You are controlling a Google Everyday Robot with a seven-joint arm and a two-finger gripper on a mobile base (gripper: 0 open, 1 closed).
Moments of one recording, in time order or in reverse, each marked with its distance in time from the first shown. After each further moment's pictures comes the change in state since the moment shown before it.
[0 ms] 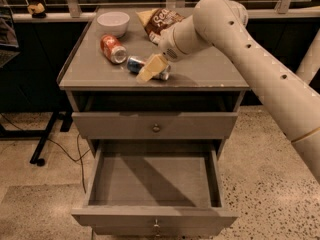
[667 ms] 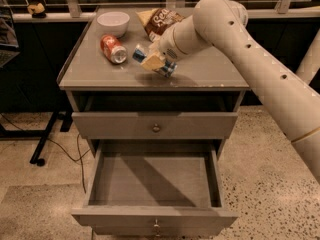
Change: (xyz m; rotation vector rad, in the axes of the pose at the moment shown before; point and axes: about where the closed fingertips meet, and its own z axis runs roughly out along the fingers) arm 0.000 0.000 0.000 0.000 0.000 0.000
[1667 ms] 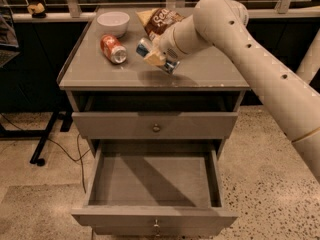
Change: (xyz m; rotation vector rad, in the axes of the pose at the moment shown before) arm 0.000 0.000 0.000 0.001 0.000 0.000
